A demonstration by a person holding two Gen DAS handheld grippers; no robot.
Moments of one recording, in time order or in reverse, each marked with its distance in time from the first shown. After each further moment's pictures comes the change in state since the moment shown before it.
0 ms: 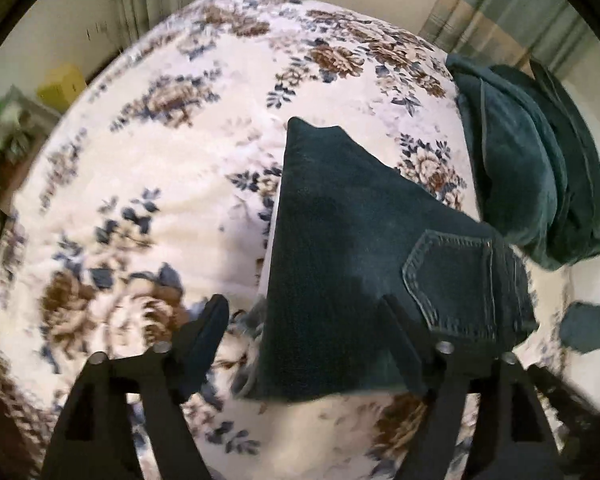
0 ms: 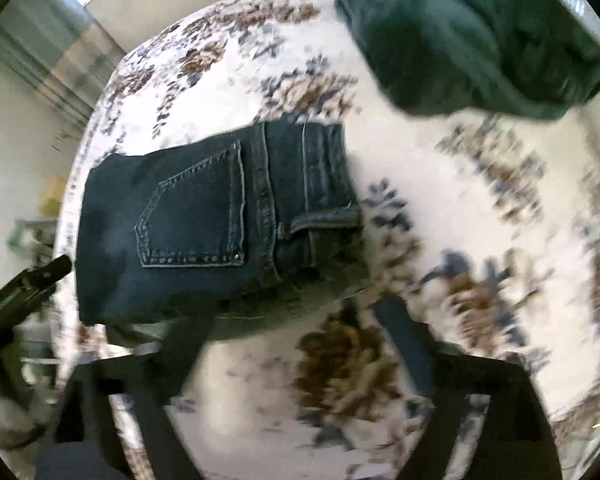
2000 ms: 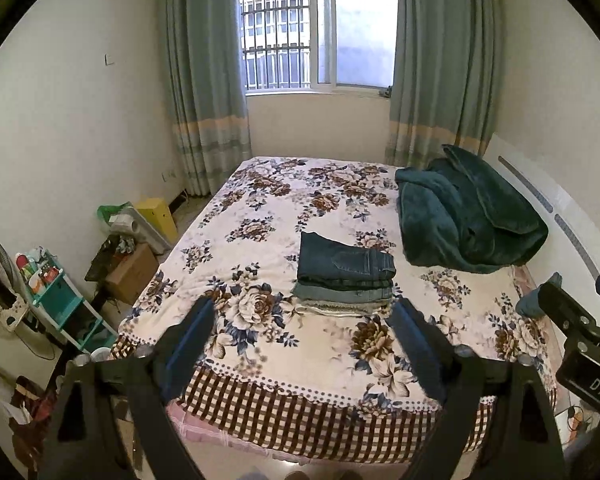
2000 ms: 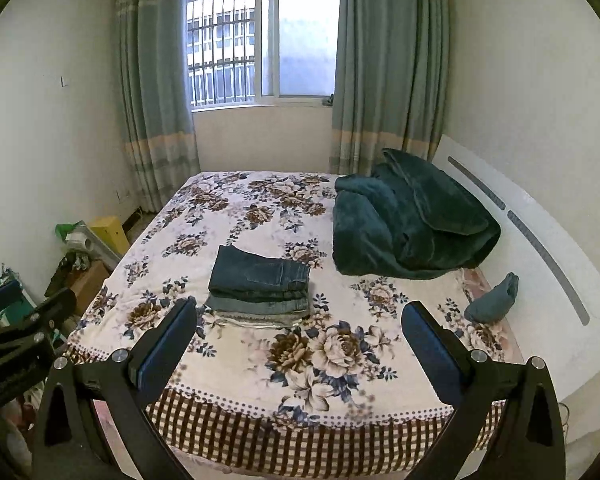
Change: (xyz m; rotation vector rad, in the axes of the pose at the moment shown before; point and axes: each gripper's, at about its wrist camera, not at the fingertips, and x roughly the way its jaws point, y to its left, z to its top) left arm -0.502 -0.077 -0.313 0.121 -0.514 0.127; right arm -0.649 -0.005 -0.363 -0.271 -0.612 -0.051
